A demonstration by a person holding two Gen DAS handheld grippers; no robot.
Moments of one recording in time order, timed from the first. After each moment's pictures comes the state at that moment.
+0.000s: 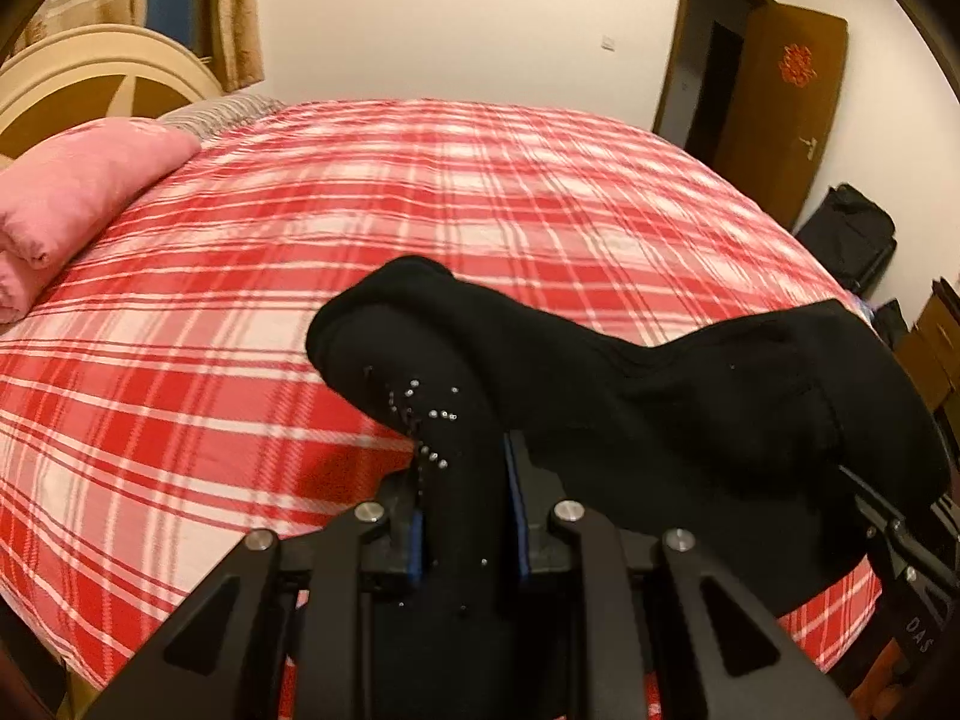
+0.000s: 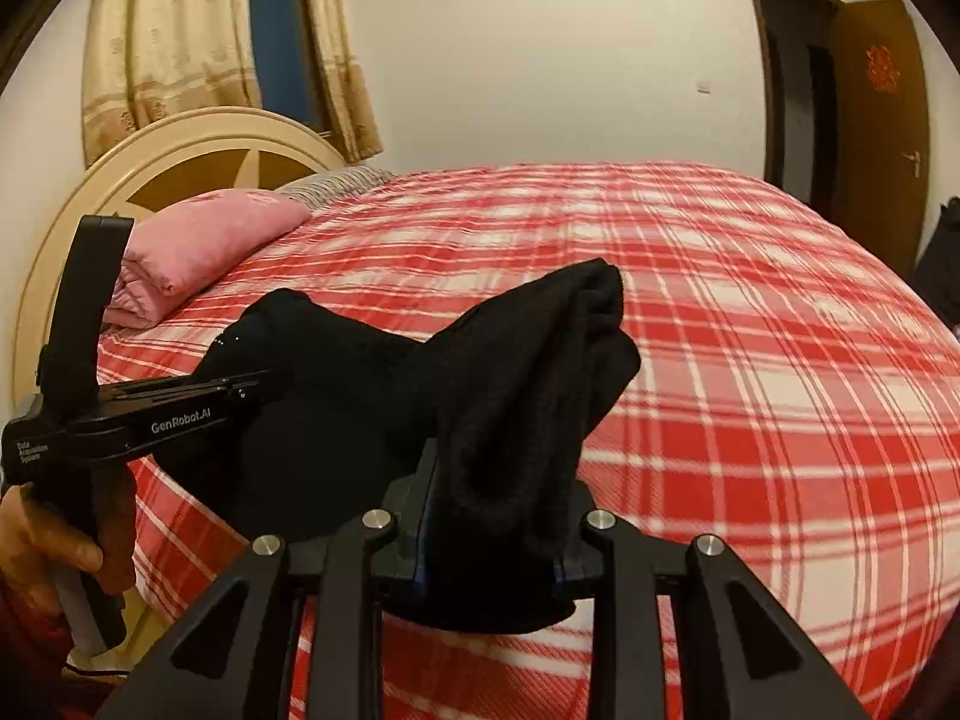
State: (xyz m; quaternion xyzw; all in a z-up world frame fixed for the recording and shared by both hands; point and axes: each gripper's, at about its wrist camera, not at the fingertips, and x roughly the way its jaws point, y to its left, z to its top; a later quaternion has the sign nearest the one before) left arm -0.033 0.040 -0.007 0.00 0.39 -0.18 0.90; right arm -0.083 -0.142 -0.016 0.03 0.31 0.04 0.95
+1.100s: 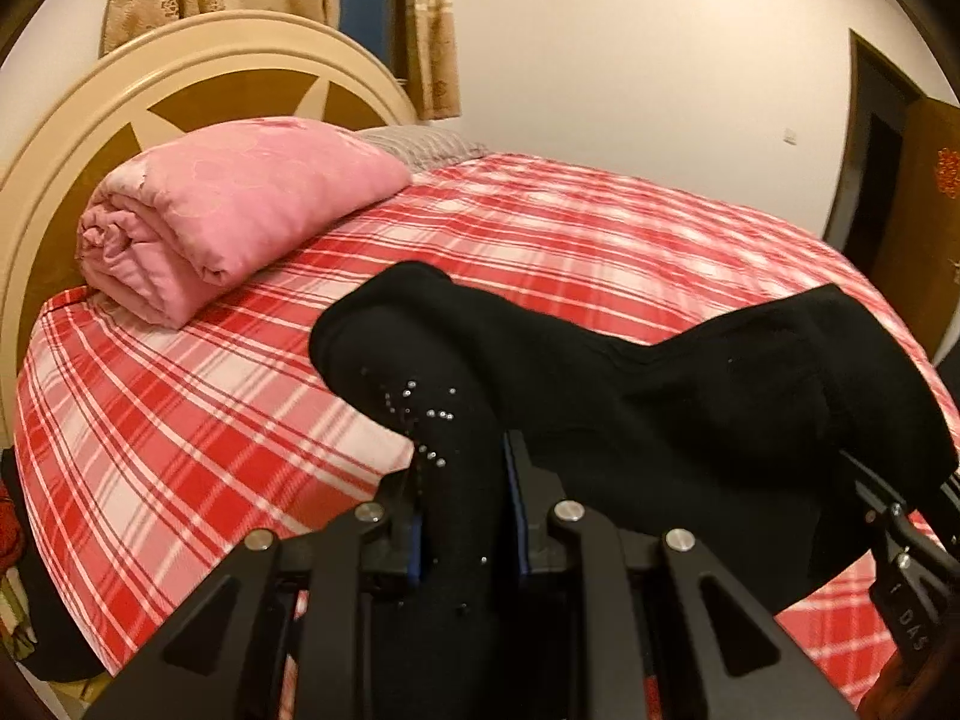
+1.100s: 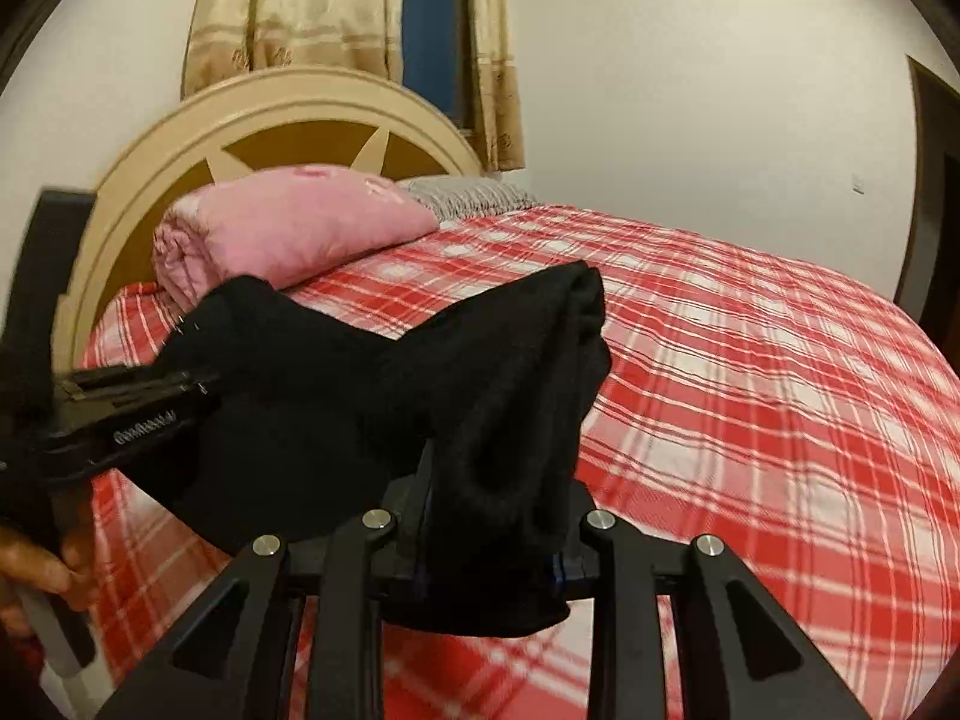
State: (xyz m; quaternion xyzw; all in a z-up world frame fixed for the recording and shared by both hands) left arm 0.089 0.189 0.001 -0.04 0.34 0.03 0.94; right arm 0.123 -0.032 -0.010 -0.08 0.28 0.17 0.94
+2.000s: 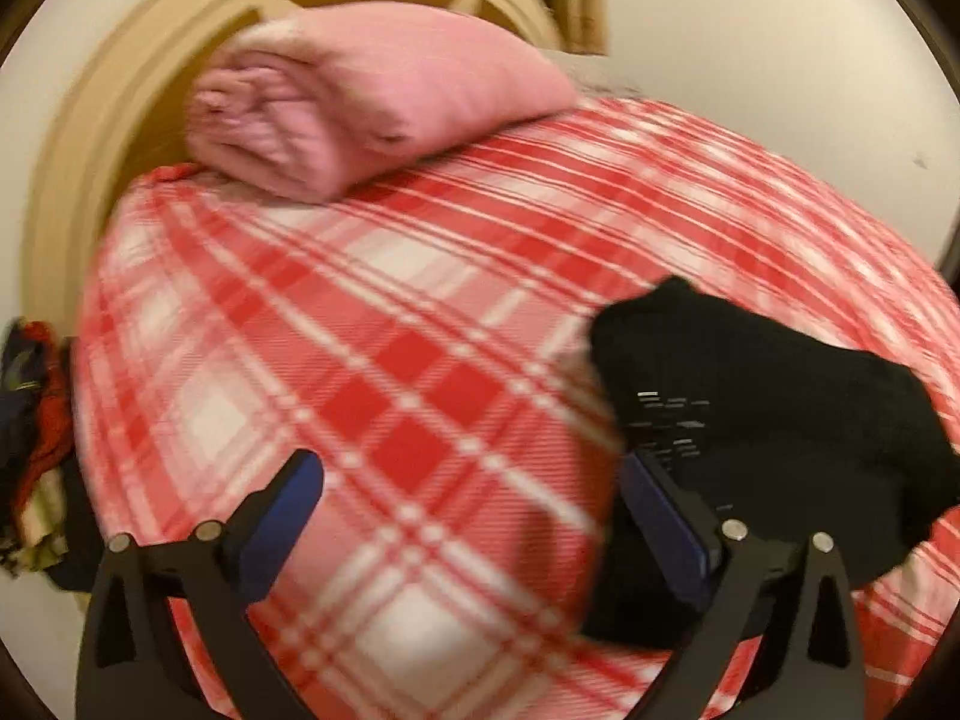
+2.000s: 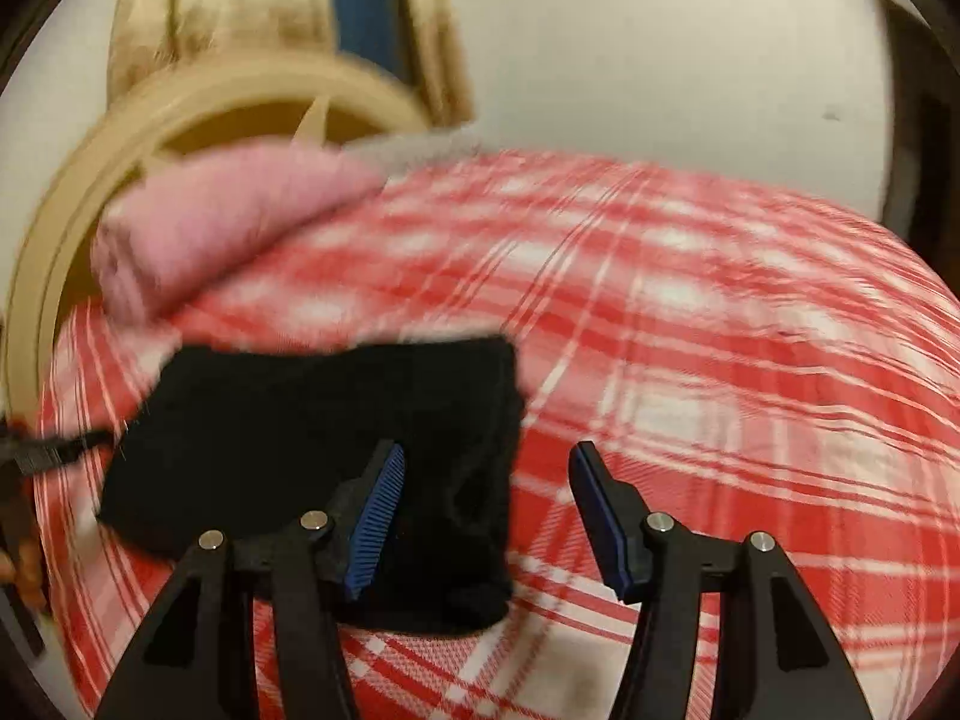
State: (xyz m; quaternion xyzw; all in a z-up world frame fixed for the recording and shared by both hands) left arm 0.082 0.300 -0.045 -0.08 0.41 0.18 0.89; right arm 0.165 -0.079 -0.046 -0.01 0.31 0.13 0.94
